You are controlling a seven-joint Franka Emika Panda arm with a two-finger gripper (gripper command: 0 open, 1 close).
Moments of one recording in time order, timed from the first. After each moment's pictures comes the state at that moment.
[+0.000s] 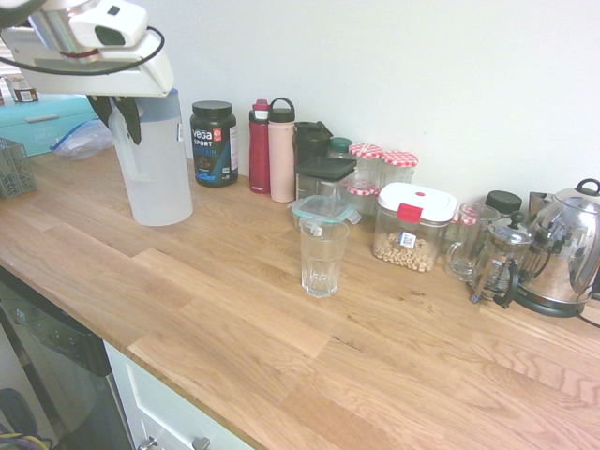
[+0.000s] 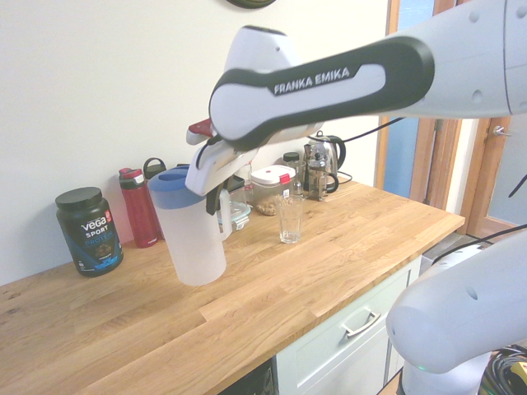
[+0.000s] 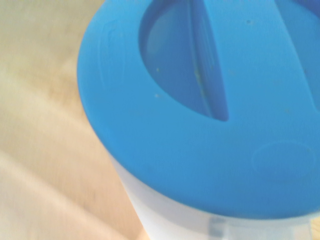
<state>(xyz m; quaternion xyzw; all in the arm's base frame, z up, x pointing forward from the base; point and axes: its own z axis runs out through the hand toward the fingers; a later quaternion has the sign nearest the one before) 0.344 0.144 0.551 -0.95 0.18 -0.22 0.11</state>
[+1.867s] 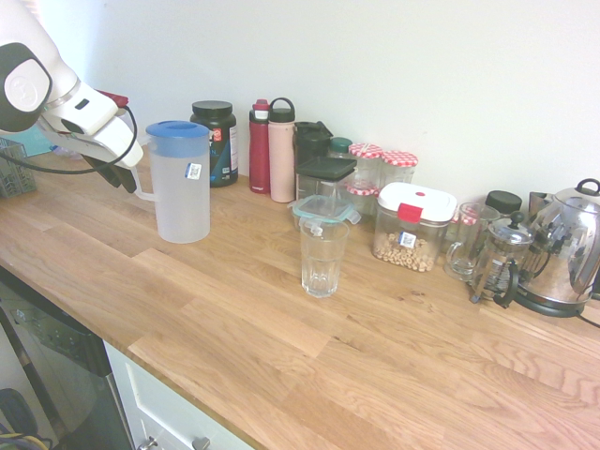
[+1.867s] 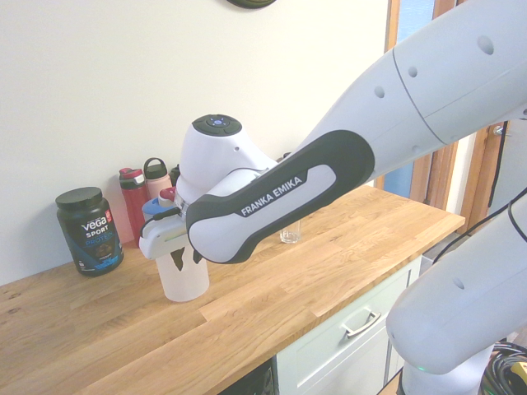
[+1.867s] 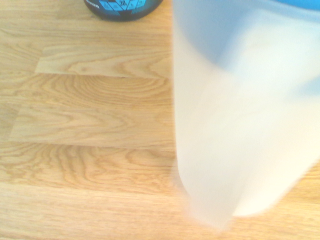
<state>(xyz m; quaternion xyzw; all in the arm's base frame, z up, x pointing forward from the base) 0.353 0.216 0.452 -0.90 0.35 -0.23 0.12</state>
